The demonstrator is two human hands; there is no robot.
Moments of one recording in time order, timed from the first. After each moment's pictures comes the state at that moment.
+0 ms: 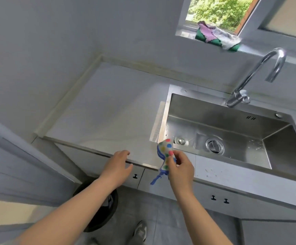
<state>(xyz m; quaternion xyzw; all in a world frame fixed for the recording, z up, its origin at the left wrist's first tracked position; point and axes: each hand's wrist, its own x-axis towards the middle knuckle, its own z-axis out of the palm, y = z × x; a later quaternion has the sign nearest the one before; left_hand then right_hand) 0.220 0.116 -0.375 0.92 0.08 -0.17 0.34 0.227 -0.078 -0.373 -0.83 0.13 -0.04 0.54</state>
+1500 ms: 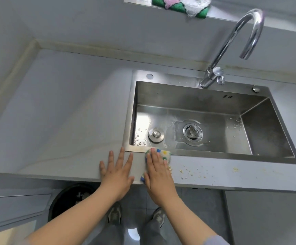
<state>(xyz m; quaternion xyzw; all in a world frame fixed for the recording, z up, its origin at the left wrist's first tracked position) 0.291 0.006 -0.434 0.95 -0.06 -0.31 0.05 0.271 -0.156 -0.463 -0.98 -0.09 0.11 0.16</state>
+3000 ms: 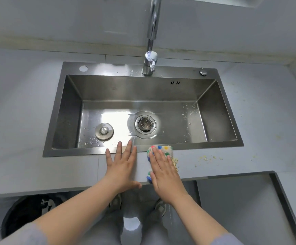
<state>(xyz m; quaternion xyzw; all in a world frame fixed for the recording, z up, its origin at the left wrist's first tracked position) 0.309 -0.226 -0.435 0.94 -0.19 -0.29 0.03 0.248 -0.402 -0.466 -0.98 -0.09 0.12 0.12</state>
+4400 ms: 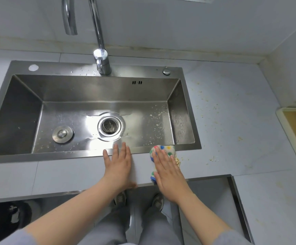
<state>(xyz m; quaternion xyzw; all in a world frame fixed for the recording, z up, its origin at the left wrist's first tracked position) 0.304 -0.404 -0.430 0.94 -0.17 -0.30 -0.03 0.236 -0.592 -0.458 -0.98 -0.09 0.12 0.09</state>
